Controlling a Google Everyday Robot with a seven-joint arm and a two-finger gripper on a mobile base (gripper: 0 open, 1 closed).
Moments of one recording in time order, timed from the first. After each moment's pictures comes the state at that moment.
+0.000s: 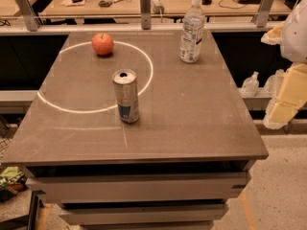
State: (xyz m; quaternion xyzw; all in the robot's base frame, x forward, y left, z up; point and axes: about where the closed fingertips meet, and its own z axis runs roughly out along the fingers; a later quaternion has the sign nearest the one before) arm 0.438 -0.217 0.976 -0.60 0.78 -0.03 0.16
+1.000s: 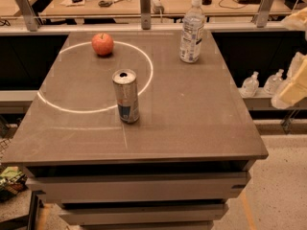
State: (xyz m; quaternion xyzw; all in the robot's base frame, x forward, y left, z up) arm 0.467 -0.243 0.994 -0.56 0.79 -0.01 0.26
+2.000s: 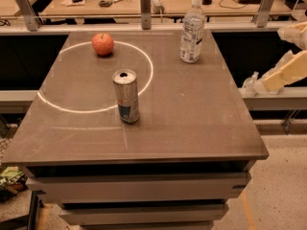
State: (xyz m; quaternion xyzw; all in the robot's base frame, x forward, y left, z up) arm 0.519 -0.253 0.970 -0.46 0.79 0.13 0.39
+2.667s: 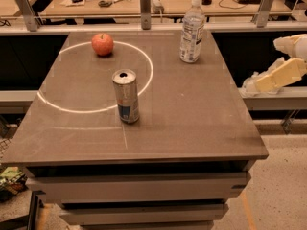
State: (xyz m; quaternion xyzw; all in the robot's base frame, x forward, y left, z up) arm 0.536 -0.257 0.945 -0.41 0.80 0.17 0.41
